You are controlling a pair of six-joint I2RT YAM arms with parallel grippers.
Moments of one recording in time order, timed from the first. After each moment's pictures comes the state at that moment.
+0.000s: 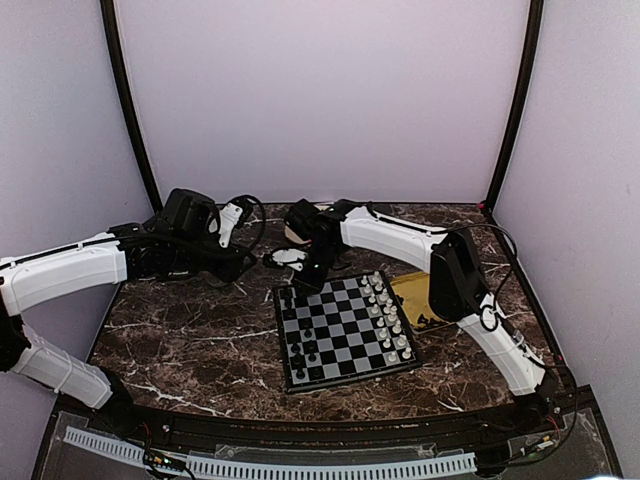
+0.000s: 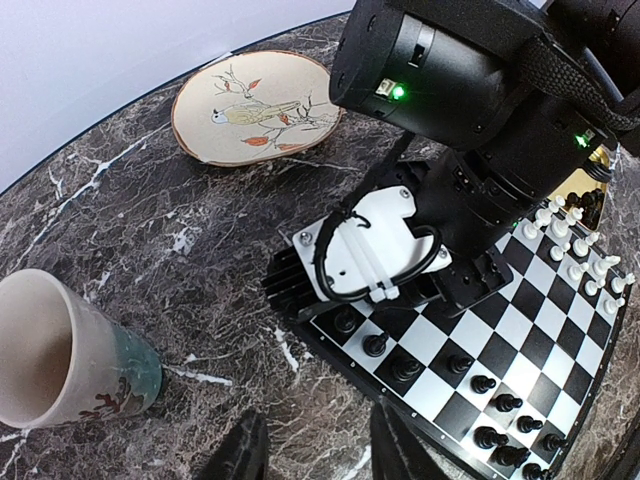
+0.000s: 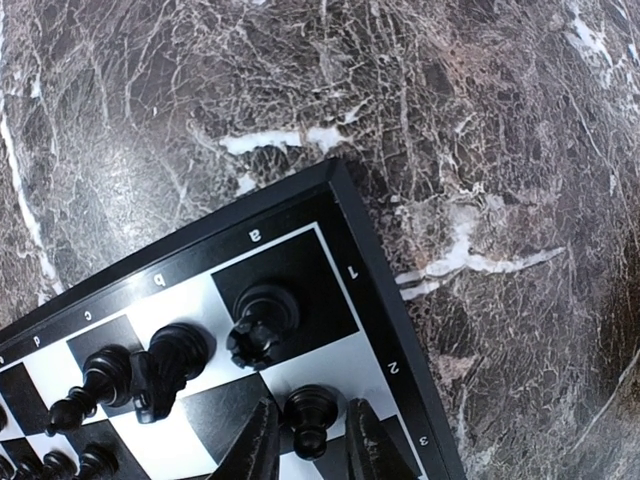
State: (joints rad) left arm -0.68 1.30 0.98 -0.36 -0.04 -0.06; right arm 0.87 2.59 2.42 -1.08 -0.19 -0.46
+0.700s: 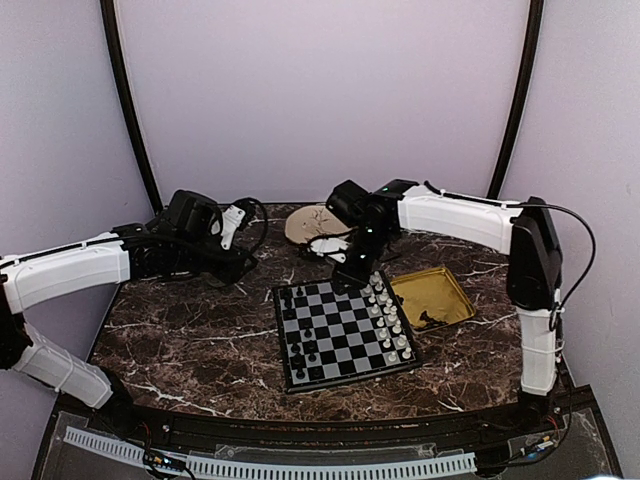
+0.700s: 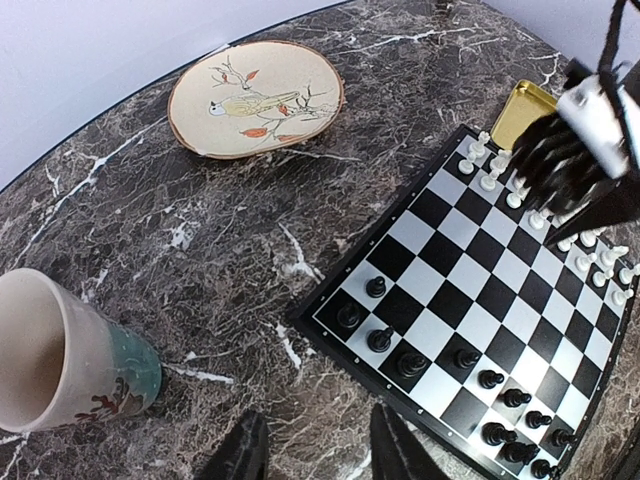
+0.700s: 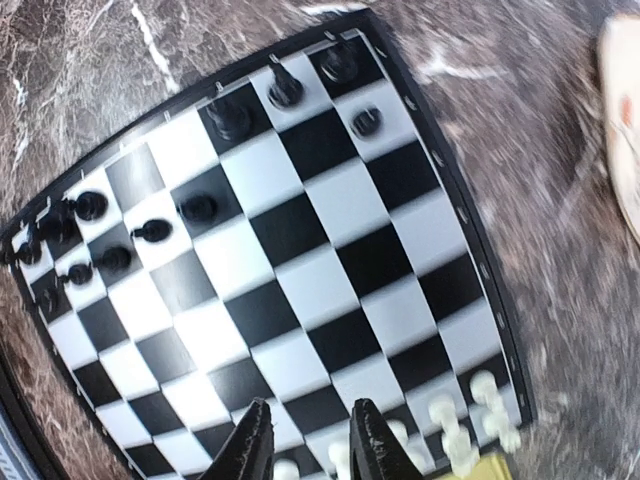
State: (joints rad) left arm -0.68 1.32 0.98 -0.36 -0.04 -0.04; right arm 0.84 2.10 1.86 -1.02 -0.18 -0.47
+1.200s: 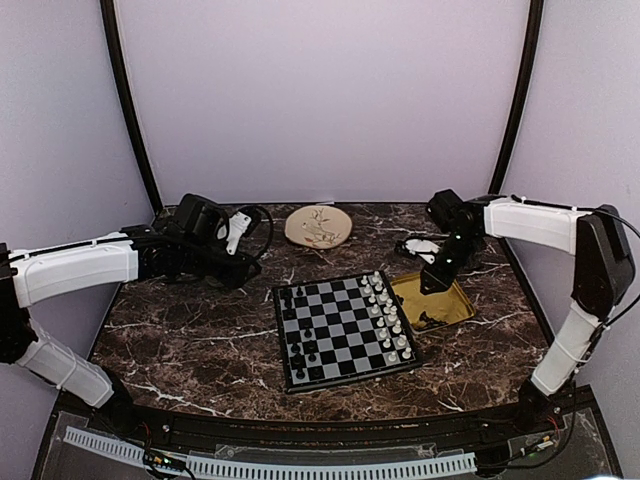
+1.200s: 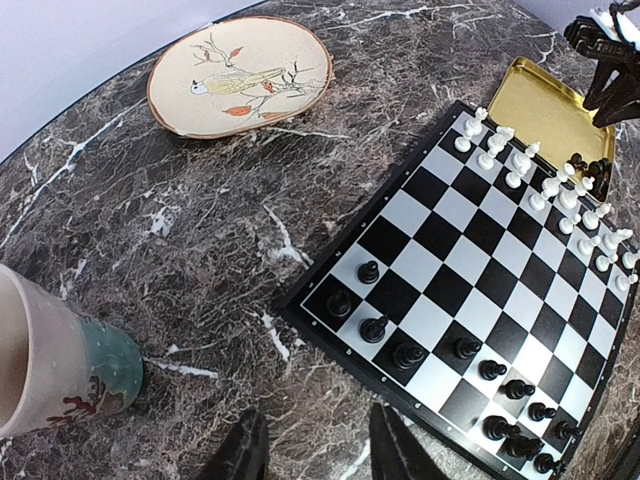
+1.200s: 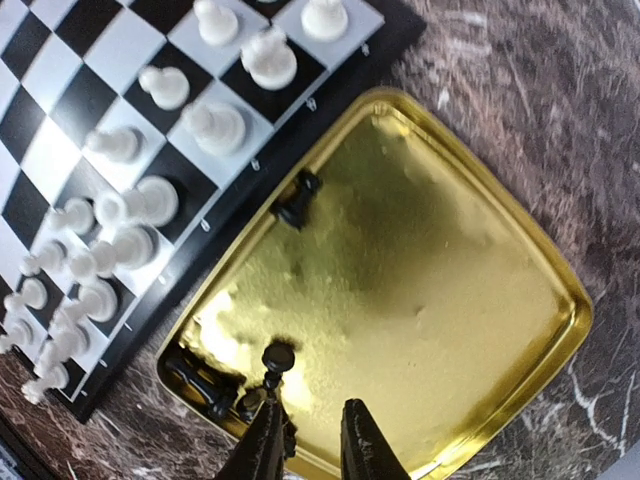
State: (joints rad) left arm -0.68 1.37 0.98 -0.36 -0.02 -0.04; right arm 0.46 1.70 1.26 -0.88 -0.15 -0.49
